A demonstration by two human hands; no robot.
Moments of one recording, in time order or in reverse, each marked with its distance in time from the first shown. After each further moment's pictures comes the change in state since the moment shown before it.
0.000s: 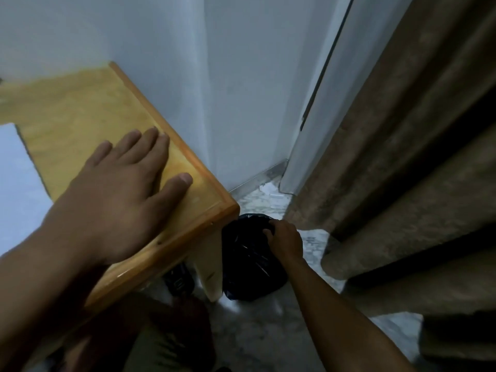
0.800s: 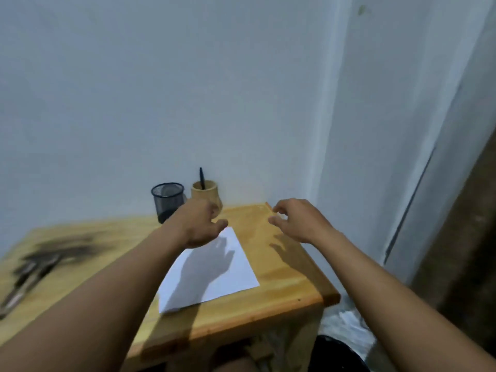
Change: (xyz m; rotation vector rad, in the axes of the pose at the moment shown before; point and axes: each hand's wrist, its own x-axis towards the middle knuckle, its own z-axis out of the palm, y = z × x) left_hand -0.091 -0.097 -0.161 -0.080 0.193 -0.349; right_hand -0.103 -0.327 -0.277 -0.020 0.056 -0.787
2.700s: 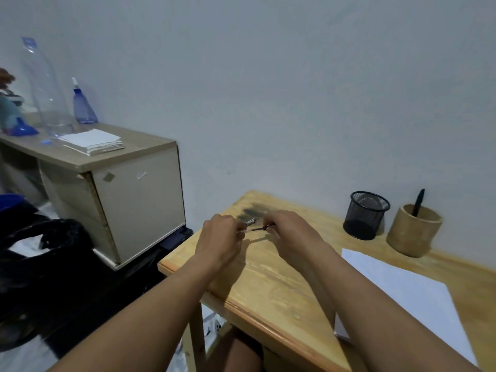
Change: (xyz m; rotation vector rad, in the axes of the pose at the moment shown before) left_hand -0.177 -0.225 -0.008 0.199 0.435 -0.678; right_hand 0.061 -0.318 0.206 0.155 -0.203 -0.905
